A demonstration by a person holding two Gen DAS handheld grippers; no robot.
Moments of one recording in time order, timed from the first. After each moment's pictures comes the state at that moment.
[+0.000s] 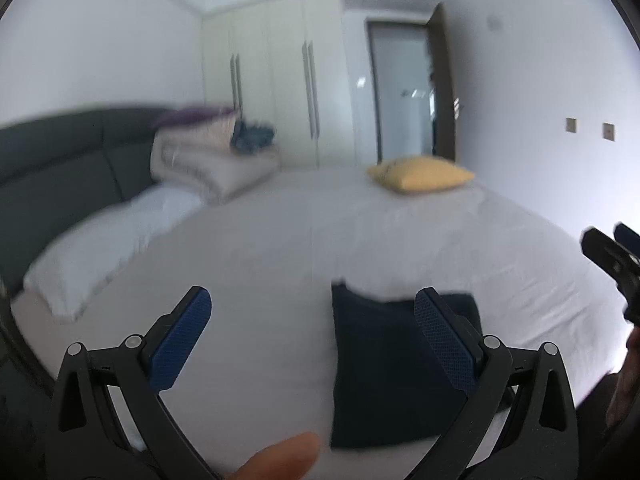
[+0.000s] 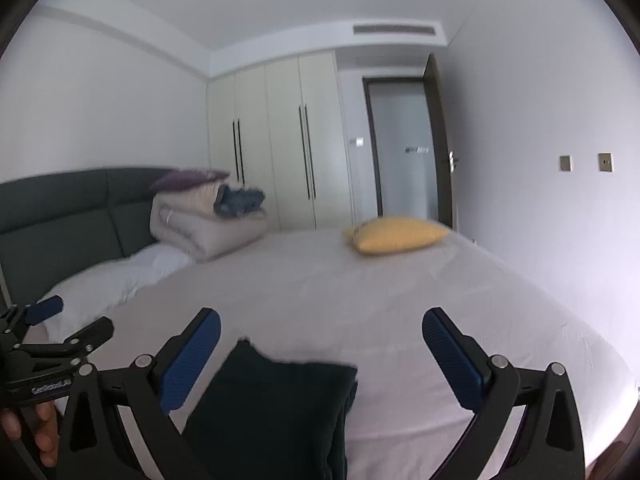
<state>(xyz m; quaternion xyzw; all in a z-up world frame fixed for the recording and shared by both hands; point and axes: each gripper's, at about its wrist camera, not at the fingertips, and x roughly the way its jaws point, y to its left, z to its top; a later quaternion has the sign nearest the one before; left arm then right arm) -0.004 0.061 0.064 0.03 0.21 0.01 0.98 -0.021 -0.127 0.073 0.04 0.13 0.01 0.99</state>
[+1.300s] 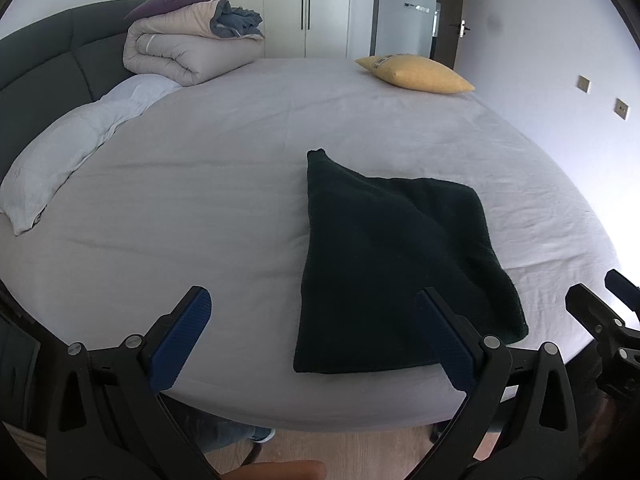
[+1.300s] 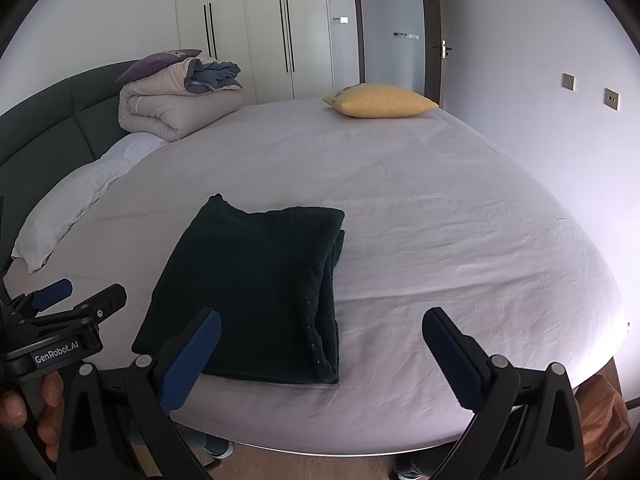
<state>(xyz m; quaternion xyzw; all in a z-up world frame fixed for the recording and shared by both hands) 0.049 0.049 -0.032 -0.01 0.39 -0.03 0.92 -0.008 -0.113 -0.006 0.04 0.35 -0.02 0.93</state>
